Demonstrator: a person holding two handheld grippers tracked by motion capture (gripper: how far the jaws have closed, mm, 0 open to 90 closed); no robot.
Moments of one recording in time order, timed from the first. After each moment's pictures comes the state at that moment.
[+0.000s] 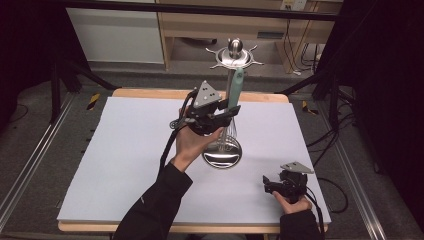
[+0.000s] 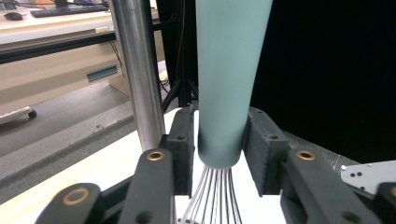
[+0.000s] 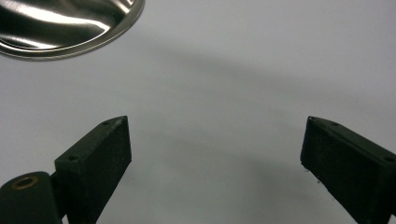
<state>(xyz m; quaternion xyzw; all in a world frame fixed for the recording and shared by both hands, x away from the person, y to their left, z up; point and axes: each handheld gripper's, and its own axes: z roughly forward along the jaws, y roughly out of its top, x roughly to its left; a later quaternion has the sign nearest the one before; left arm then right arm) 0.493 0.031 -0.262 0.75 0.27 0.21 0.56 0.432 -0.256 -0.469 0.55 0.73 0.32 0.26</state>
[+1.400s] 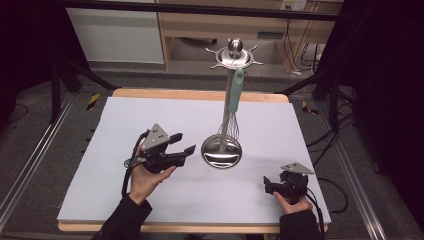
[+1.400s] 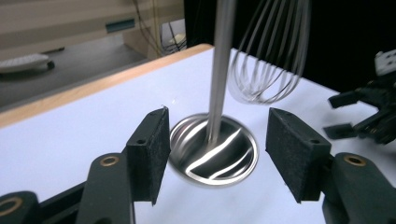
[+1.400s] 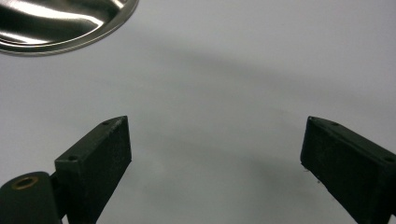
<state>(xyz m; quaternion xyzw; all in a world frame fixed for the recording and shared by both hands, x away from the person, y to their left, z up) 0.454 0.144 -0.360 0.77 0.32 0.20 0.52 0.431 -0.257 -0.471 0.55 0.72 0.31 0.26</state>
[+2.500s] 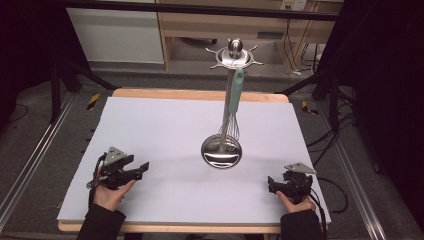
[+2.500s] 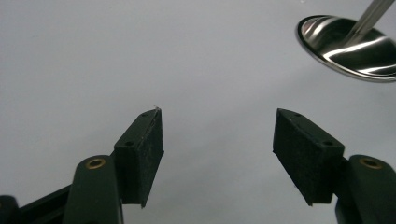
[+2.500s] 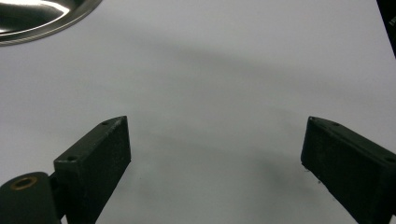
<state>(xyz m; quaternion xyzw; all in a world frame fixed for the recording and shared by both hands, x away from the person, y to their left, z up) 0.454 0.257 -0.450 0.74 0.48 0.22 0.42 0.433 -0.268 -0.475 0.57 0.72 0.29 0.28</state>
